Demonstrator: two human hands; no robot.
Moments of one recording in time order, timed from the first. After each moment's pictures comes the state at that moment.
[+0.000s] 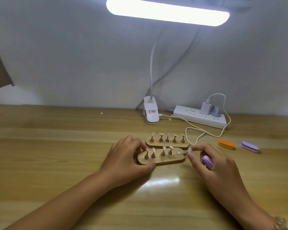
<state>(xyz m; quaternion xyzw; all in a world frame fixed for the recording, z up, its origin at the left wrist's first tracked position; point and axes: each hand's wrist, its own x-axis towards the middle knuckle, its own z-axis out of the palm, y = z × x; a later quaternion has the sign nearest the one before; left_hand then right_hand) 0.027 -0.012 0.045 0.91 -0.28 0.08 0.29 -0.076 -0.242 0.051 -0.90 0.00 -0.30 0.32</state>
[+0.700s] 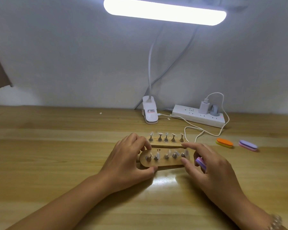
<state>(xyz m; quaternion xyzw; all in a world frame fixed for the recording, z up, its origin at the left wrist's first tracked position) 0.017 -0.014 0.048 0.88 -0.37 0.14 0.27 -0.081 -0.236 0.053 -0.92 -0.03 -0.28 0.25</state>
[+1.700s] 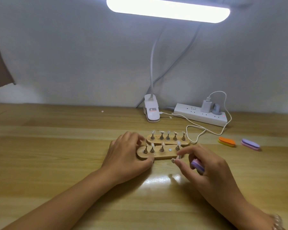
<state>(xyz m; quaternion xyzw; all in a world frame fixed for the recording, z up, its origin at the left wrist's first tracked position) 0.021 -0.014 0.048 0.92 -0.27 0.12 0.26 -0.085 -0.218 0.060 -0.90 -0.08 -0.29 0.31</state>
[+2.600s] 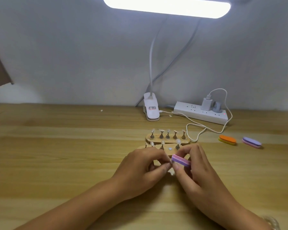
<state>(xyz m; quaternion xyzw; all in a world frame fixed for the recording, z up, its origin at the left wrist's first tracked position) -0.003 -0.033 0.044 0.81 -0.42 0.06 0.40 -0.089 -0.204 0.054 -0.90 -0.07 -0.20 0.37</state>
